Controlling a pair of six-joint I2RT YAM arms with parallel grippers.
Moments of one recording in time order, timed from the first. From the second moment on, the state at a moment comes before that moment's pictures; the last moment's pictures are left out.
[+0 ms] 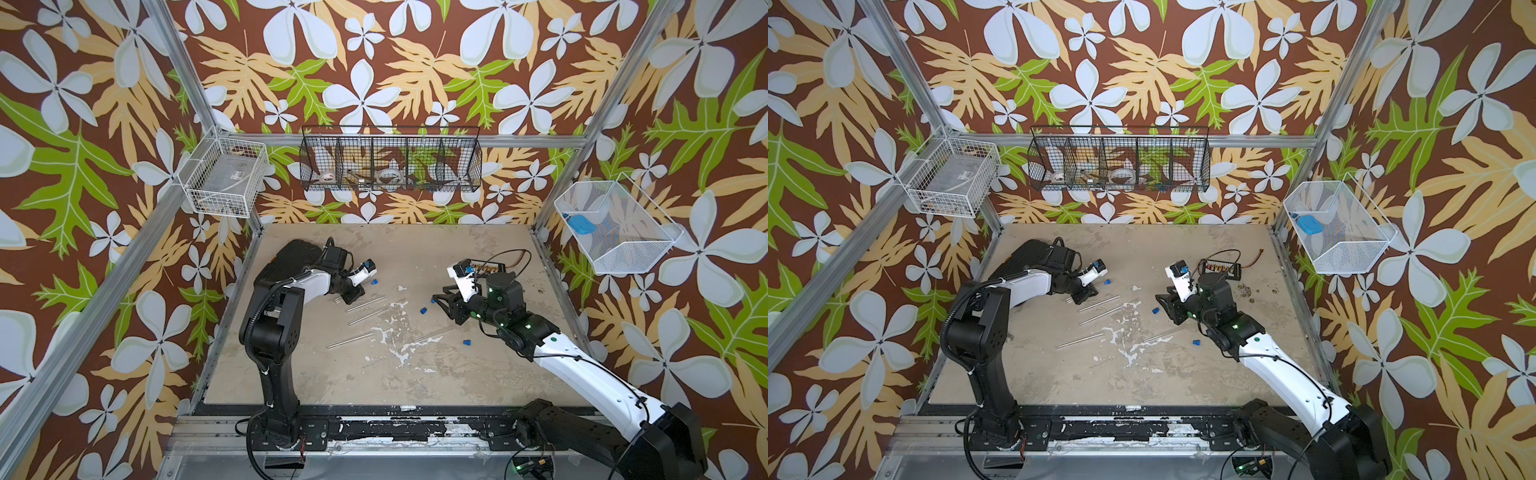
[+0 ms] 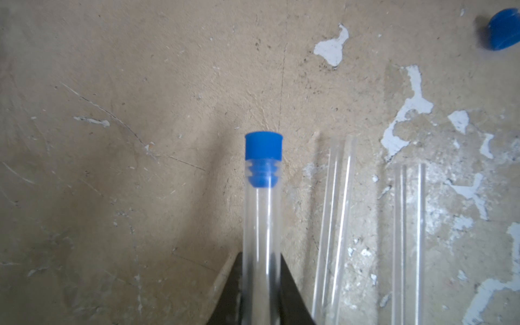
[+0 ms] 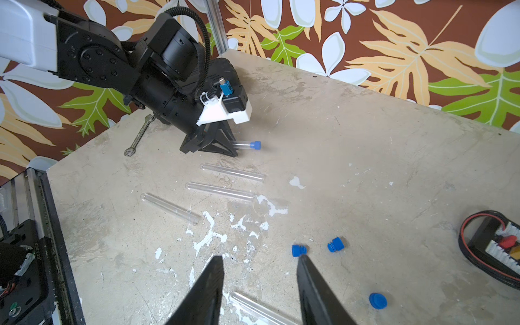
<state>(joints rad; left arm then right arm) -0.24 1.96 1.23 -0.34 0.37 0.64 0.47 1.09 0.76 -0.12 -0.30 0.02</state>
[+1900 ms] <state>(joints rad) -0.24 2.00 1.30 -0.38 0.32 0.67 0.47 1.06 0.75 -0.12 -0.32 0.00</state>
